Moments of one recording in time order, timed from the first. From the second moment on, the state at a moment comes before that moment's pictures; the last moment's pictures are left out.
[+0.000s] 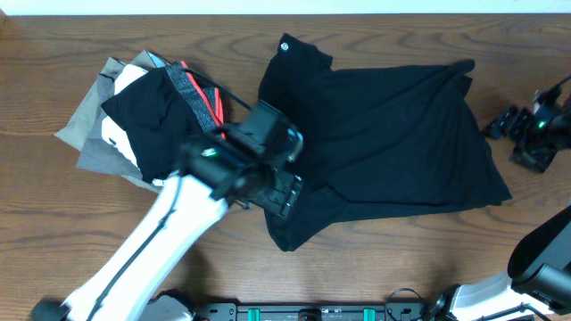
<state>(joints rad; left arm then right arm) -0.63 1.42 1.34 -1.25 0.18 -0.18 -0.50 1.76 1.46 -1.16 -0.30 0.15</state>
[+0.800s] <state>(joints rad) -0.75 1.70 1.24 -1.11 0.34 -0.14 -0.60 1.76 1.05 -0.83 -0.02 0.38</state>
